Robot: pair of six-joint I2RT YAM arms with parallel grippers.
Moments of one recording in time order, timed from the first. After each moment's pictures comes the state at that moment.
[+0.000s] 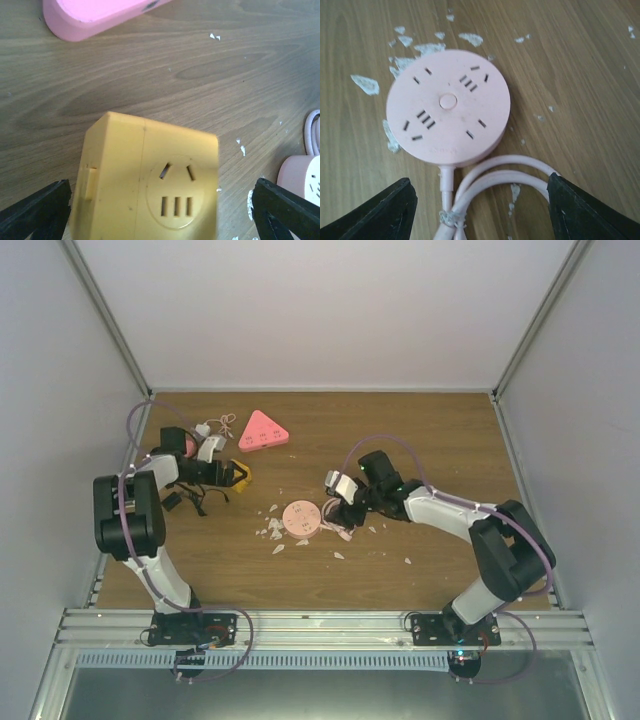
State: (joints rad) left arm 0.17 1.82 1.06 -0.39 0.73 0.26; right arm 0.59 1.59 0.88 -0.16 -0.49 -0.49
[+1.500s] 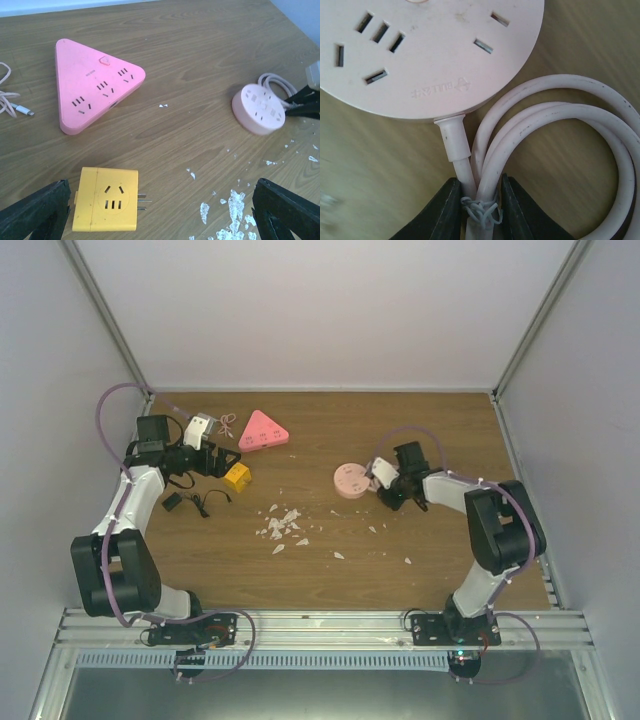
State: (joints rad) left arm 0.17 1.43 1.04 -0.45 0.74 0.30; right arm 0.34 1.74 0.90 -0.22 -0.16 -0.59
